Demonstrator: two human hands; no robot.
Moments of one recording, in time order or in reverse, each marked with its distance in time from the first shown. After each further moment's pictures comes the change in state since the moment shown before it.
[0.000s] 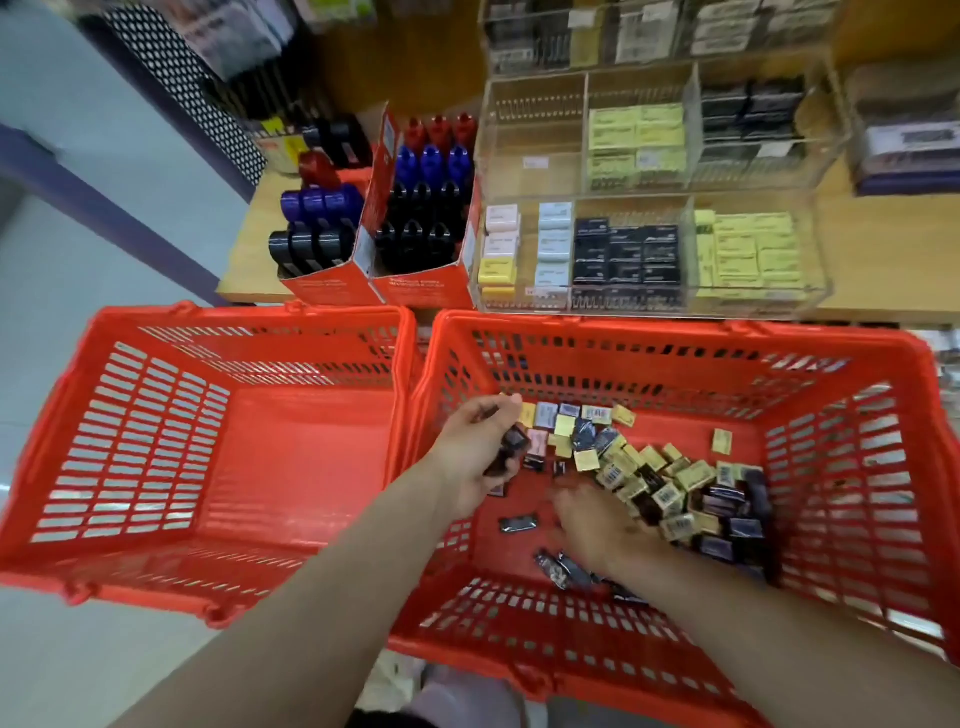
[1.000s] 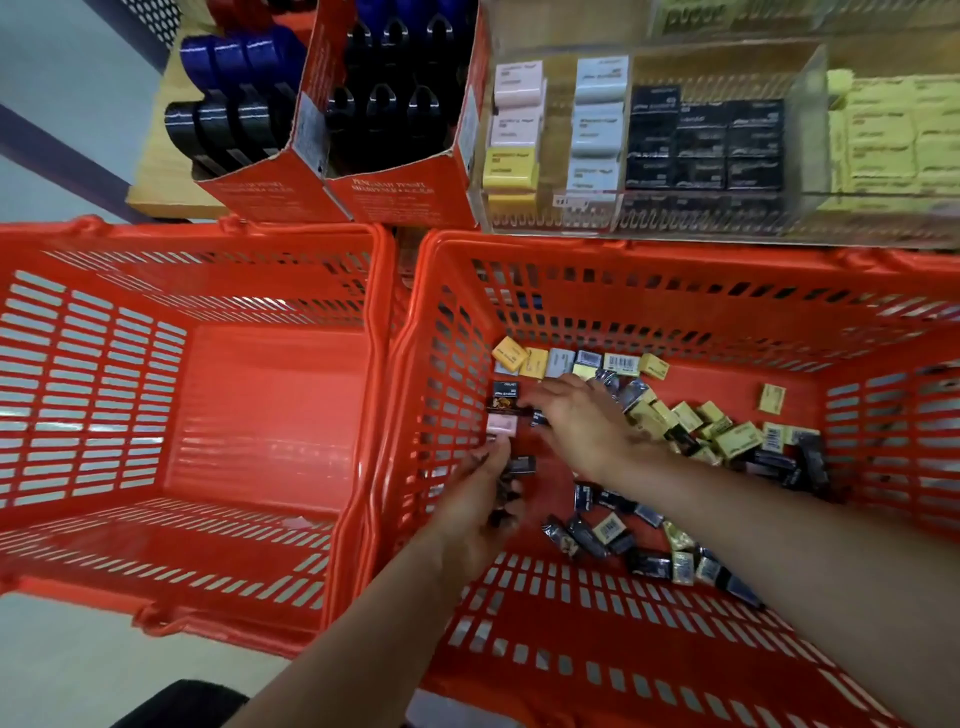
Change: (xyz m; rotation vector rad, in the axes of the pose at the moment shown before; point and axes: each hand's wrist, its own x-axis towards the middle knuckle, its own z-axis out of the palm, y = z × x) left_hand 0.037 -0.099 -0.029 -0.334 0.044 -0.291; right_hand 0.081 0.017 -0.002 0.083 0.186 -0.105
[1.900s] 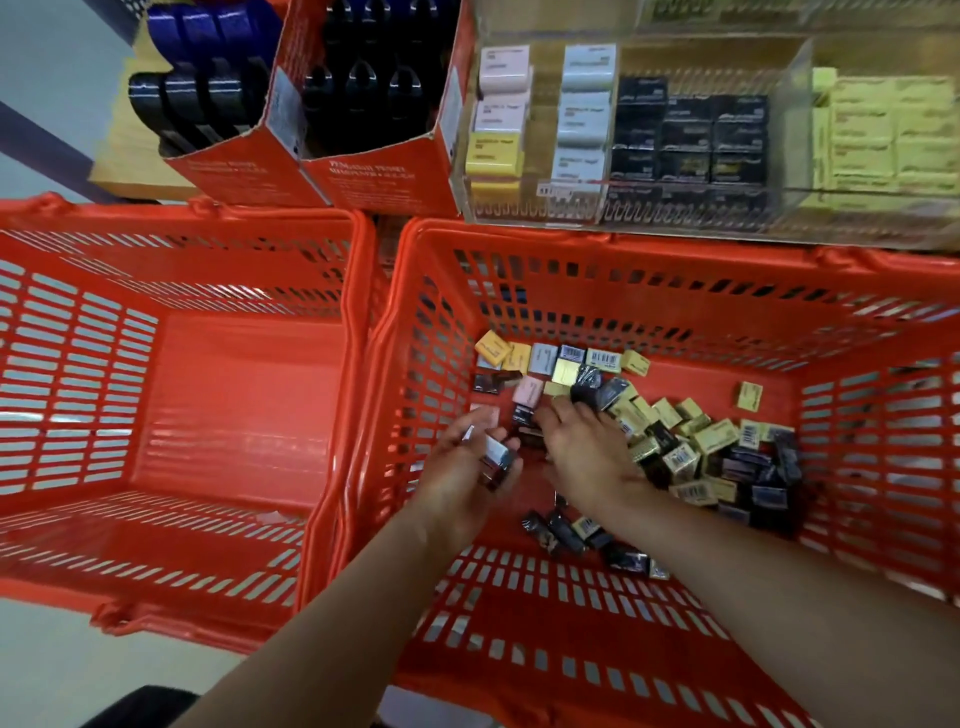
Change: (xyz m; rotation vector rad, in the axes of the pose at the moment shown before) left_hand 0.016 0.007 0.012 -0.024 -0.006 0.132; right_hand -0.035 0.006 0.028 -0.223 0.031 0.112
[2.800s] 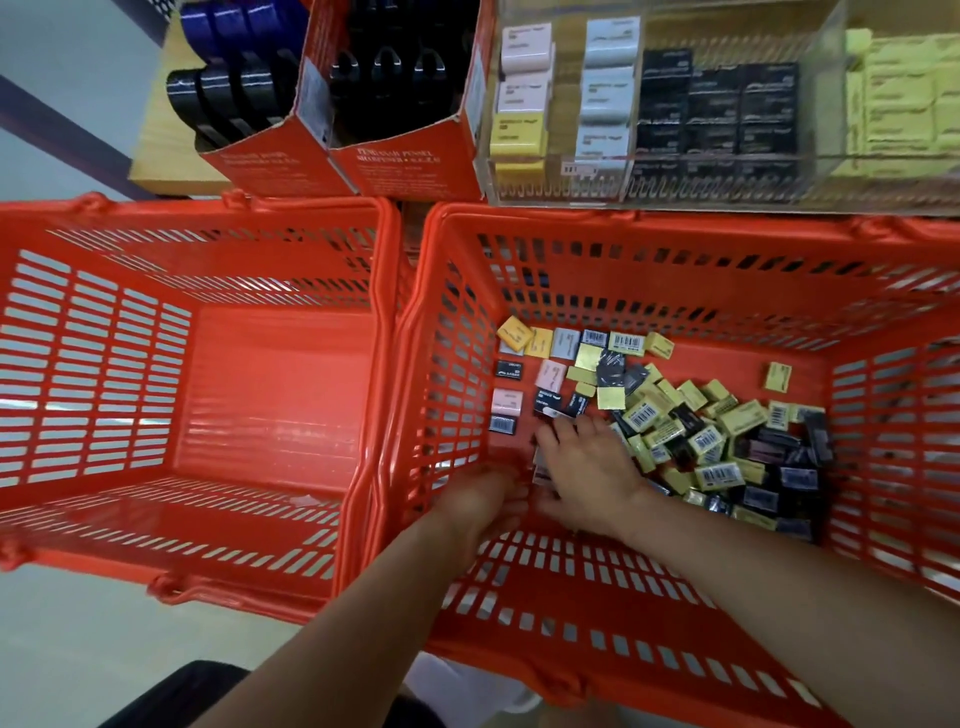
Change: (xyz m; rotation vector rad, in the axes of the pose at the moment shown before) left_hand -0.016 -0.015 -0.029 0.566 0.119 -0.179; right_hand -0.016 -0.025 0.013 -0.095 -0.123 -0.167
